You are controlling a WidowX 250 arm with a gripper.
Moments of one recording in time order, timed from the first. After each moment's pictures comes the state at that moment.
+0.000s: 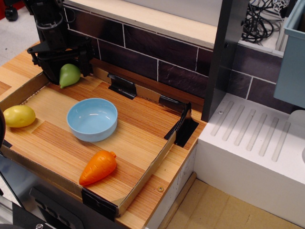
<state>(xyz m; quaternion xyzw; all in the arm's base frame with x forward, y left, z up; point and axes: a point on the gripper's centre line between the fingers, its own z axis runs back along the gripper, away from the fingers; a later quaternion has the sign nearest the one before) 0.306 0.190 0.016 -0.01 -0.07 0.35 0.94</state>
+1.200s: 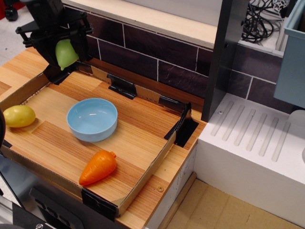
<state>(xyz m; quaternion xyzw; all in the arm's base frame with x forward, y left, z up) 0.267 0.137 0.092 -0.09 -0.06 0.27 0.96</state>
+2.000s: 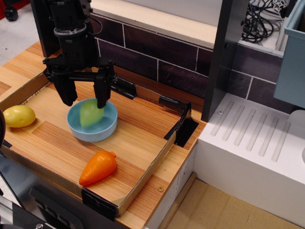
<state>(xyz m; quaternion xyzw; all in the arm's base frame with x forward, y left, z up) 0.244 0.095 0.045 -0.05 0.07 0.15 0.98</state>
